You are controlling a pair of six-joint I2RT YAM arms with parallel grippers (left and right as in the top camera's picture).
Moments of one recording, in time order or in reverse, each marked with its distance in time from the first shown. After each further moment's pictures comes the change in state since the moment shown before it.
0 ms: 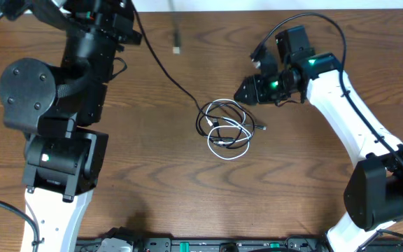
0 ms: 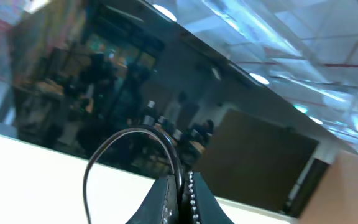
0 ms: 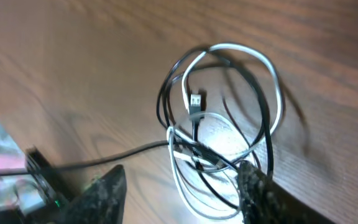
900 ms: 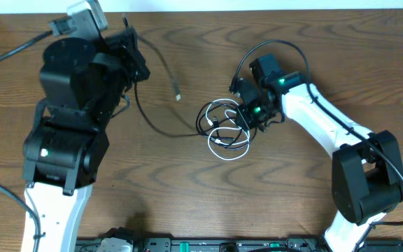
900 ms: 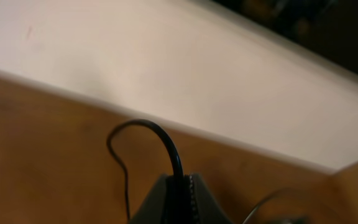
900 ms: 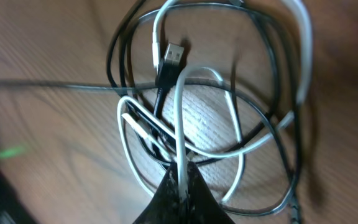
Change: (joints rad) left arm 0.031 0.026 0.003 -0.718 -0.039 0.048; right arm 0.094 0.064 -0.122 0.066 0.135 -0.182
